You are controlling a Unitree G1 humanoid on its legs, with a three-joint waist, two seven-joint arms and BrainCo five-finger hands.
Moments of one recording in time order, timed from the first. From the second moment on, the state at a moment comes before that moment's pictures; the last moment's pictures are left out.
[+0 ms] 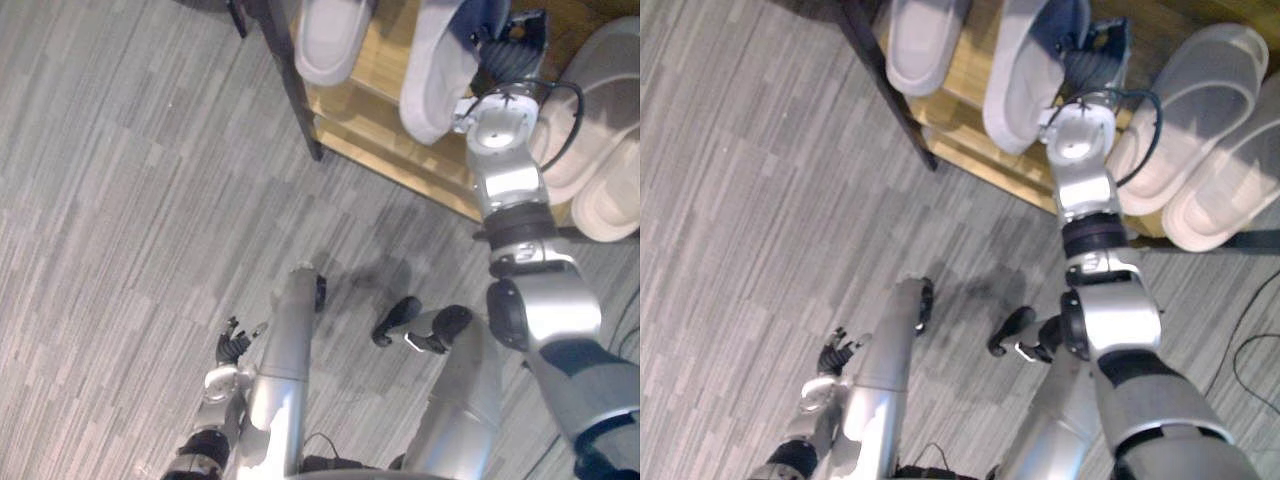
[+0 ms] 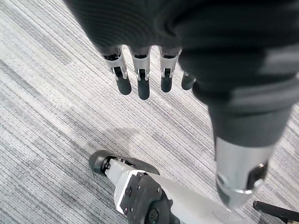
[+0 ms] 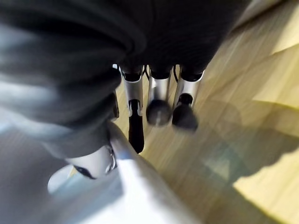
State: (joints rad) left arm -0.14 0.09 0.00 0.83 -0.32 -0.18 0.19; right arm -1.24 -0.36 -0.04 0.77 -0.10 0.03 -0.50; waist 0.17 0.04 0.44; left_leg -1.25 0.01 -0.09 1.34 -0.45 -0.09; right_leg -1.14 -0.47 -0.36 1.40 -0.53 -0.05
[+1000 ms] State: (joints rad) left arm -0.17 0.06 0.17 0.94 -0.31 -0.15 0.19; right arm -0.92 -0.05 -0.15 0.50 0.16 -0.07 -0.49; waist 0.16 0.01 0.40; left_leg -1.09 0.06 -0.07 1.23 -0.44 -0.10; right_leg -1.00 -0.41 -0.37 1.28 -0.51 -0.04
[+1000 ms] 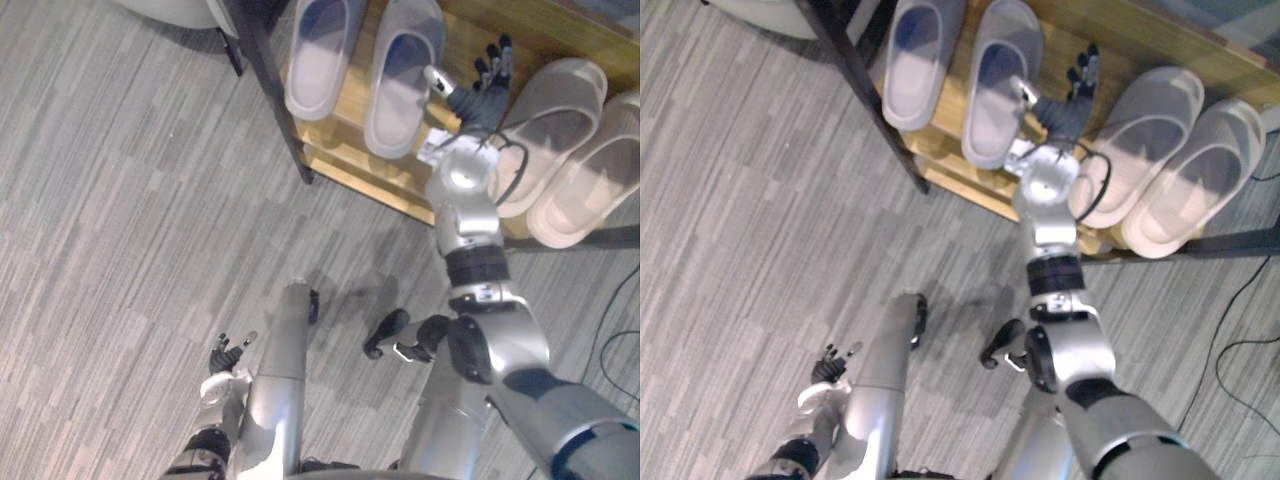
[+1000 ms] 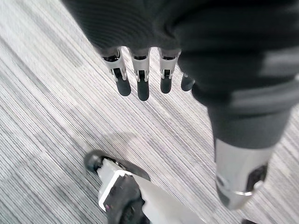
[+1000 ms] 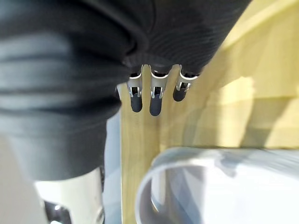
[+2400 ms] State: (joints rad) left arm -0.19 0.04 0.21 0.93 -0.28 -0.15 0.17; right arm -1.03 0.00 -0.18 0.58 0.37 -0.16 -0.45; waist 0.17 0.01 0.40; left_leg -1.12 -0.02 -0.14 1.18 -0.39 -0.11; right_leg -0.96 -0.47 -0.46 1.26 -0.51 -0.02
